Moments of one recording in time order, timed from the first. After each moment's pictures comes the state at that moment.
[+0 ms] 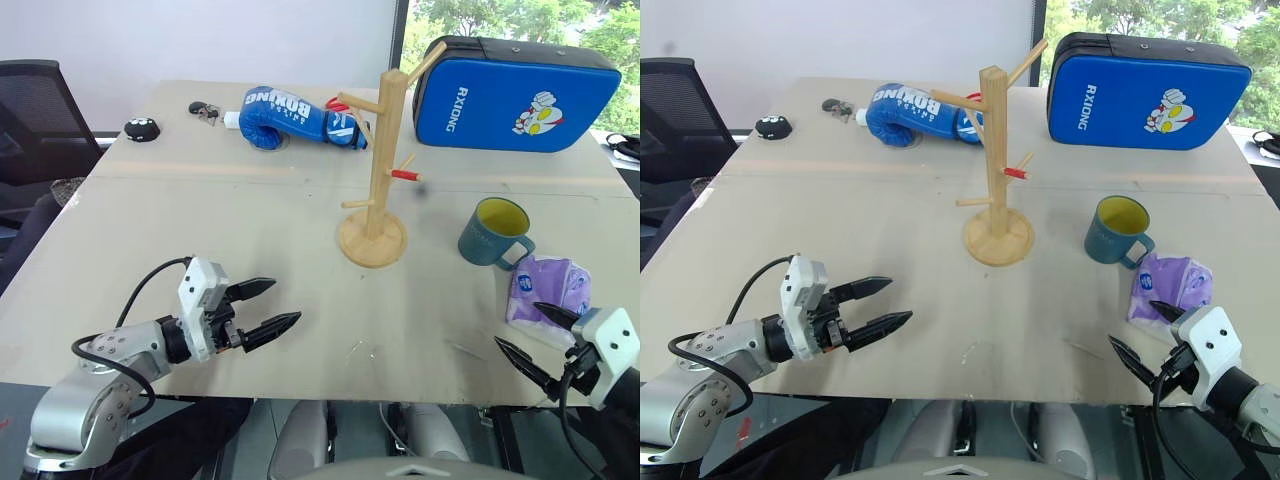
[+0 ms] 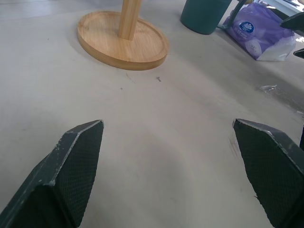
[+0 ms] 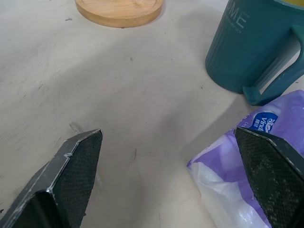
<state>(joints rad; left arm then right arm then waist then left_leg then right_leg) 0.19 0.72 0.27 -0.48 -0.69 0.57 -0.90 0.59 -0.58 -0.44 -0.73 0.41 0.40 0.72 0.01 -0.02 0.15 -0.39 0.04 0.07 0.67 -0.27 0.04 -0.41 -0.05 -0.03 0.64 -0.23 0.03</state>
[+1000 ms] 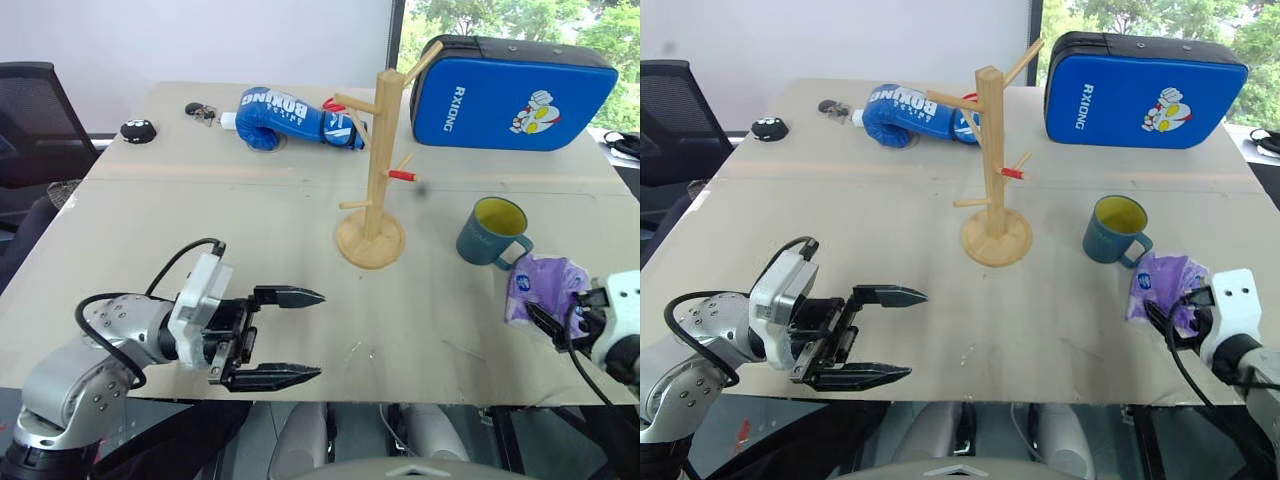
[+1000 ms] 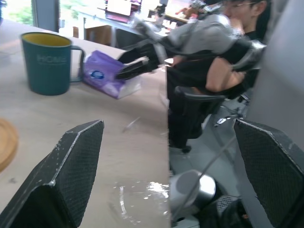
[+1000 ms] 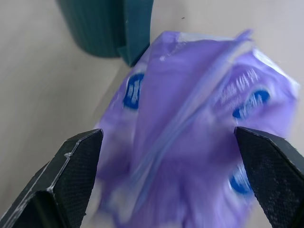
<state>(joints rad) 0.06 0.84 0.23 -0.60 -0.95 0.56 -1.26 0.25 -0.61 -0.45 -0.61 0.53 0.95 0.32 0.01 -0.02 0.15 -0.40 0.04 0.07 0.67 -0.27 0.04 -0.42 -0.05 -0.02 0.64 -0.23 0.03</state>
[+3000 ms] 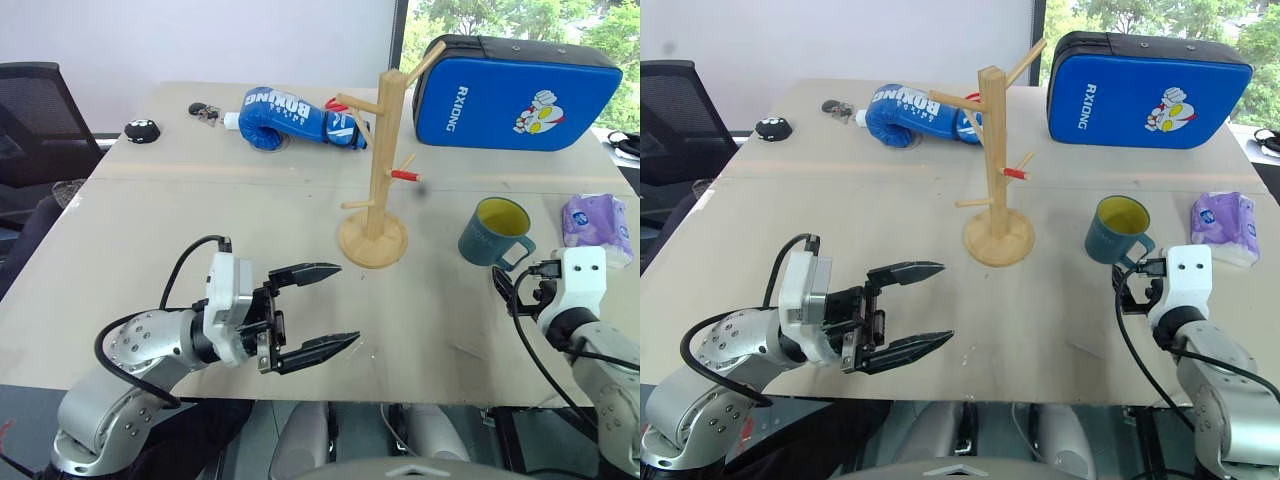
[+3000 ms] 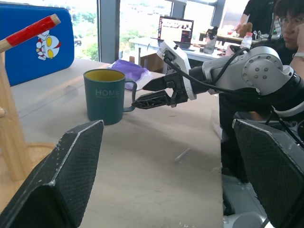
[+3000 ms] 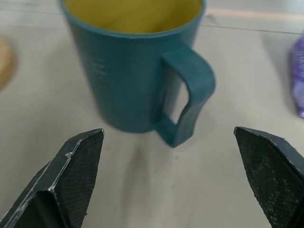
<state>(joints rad) 0.09 0.69 0.15 -0.73 -0.83 0.44 -0.93 0.08 -0.24 -0.30 -0.78 0.25 0.99 0.09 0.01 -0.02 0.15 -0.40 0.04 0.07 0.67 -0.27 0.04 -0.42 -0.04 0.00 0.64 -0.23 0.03</state>
